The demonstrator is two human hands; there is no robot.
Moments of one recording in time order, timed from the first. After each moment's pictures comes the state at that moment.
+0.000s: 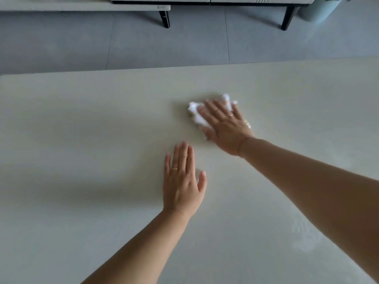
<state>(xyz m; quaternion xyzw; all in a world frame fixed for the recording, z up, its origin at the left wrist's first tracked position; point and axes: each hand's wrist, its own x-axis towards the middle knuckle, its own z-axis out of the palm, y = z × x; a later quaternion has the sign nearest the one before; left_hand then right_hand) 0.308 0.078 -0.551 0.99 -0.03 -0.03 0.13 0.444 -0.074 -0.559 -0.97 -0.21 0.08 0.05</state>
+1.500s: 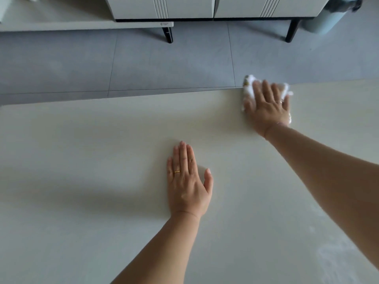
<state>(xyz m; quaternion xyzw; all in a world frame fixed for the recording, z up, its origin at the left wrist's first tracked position) 0.389 0.089 -0.565 0.99 0.03 -0.03 0.12 0.560 -0.115 -0.556 -0.99 0.08 0.09 0.09</state>
